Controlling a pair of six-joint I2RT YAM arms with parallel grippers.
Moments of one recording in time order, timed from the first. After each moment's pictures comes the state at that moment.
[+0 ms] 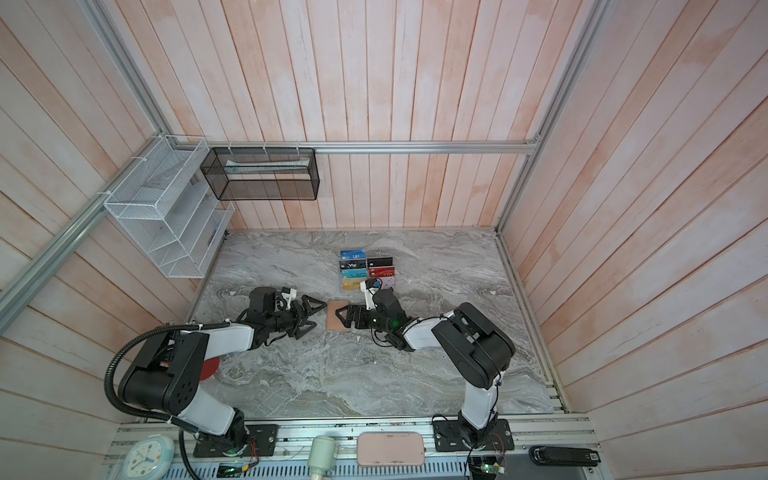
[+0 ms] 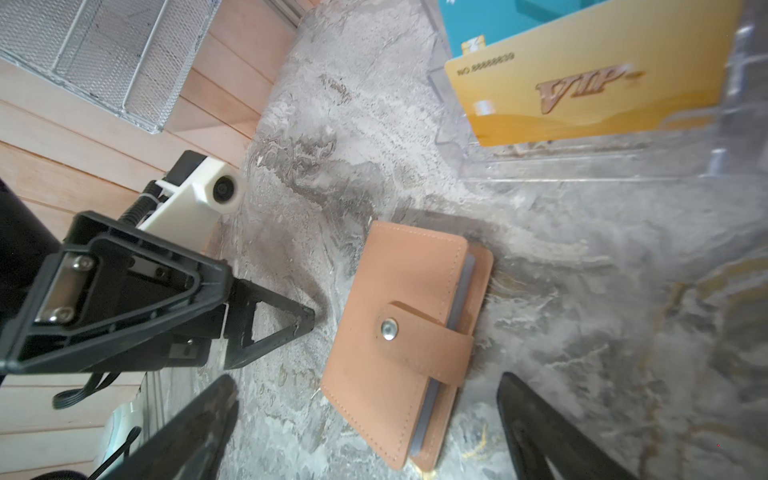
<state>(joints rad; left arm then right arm) -0.20 1.59 0.58 0.31 0.73 -1.00 0.74 1.82 0.76 0.61 -0.32 0.72</state>
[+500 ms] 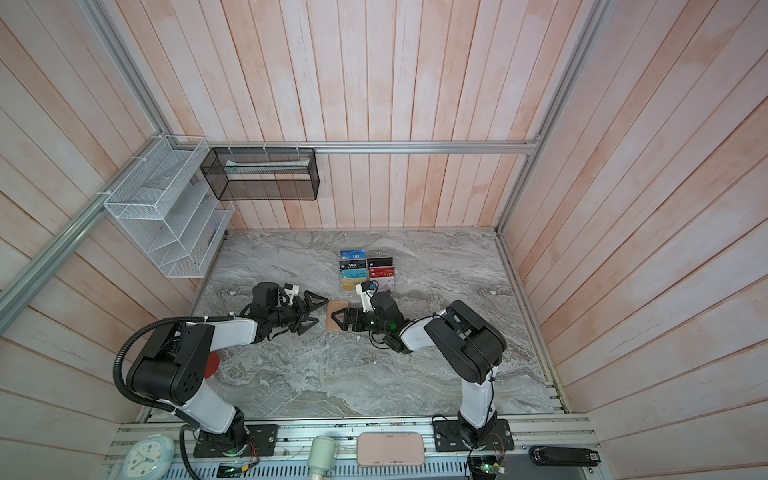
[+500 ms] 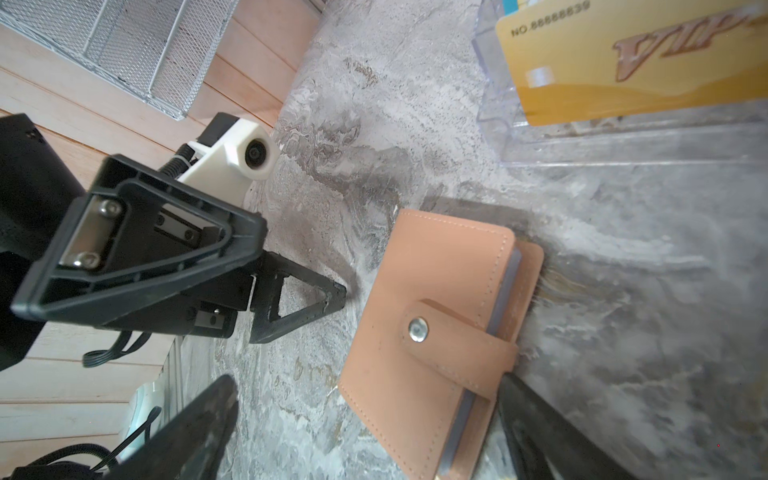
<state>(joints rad) -0.20 1.66 0.64 0.31 0.73 -1.00 0.75 1.88 0.76 0.69 -0.37 0.73</state>
